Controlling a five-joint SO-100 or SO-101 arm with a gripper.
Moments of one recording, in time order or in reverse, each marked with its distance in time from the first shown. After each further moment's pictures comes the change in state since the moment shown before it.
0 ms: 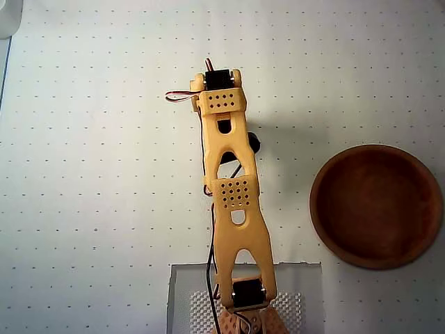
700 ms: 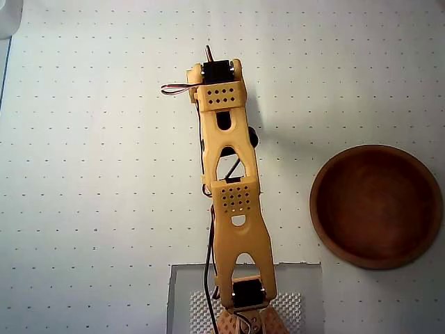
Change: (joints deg) arm -0.4 13.0 0.0 7.6 4.2
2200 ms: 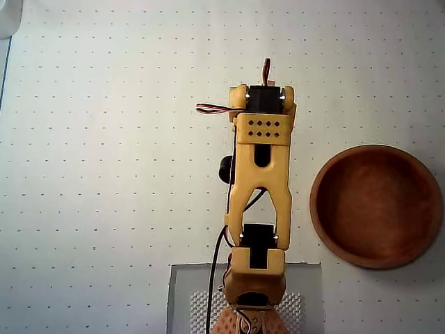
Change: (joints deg) arm 13.5 51.9 52.2 0.0 13.0
